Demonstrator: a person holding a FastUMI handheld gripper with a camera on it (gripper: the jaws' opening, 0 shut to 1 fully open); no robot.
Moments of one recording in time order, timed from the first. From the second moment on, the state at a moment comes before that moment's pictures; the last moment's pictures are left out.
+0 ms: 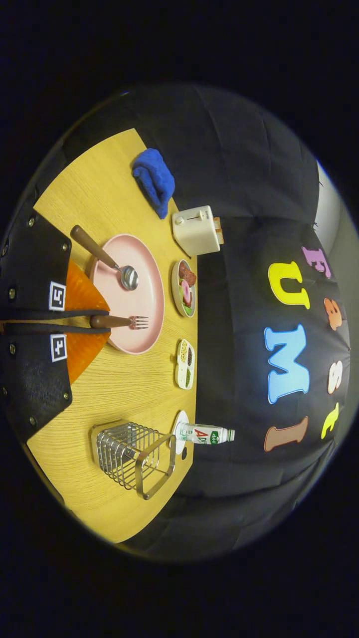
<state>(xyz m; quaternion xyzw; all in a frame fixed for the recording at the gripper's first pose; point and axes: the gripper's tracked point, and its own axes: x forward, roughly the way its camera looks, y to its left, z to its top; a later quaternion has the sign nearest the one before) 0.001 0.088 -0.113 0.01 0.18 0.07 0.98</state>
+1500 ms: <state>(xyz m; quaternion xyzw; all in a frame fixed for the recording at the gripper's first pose) -0.064 -0.085 0.009 -0.08 0.18 0.03 0.98</state>
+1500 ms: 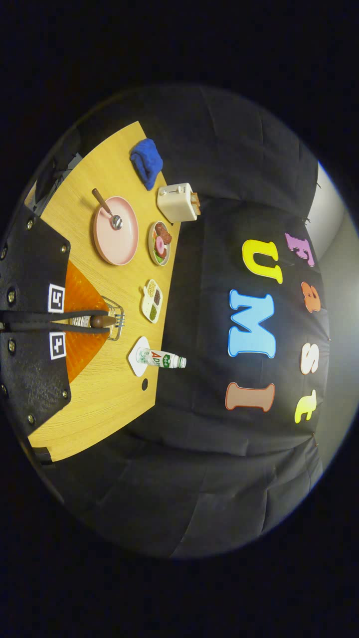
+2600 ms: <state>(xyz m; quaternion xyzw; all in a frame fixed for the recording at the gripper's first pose) -0.032 -0.093 -0.026 -0.10 0.30 0.05 0.95</state>
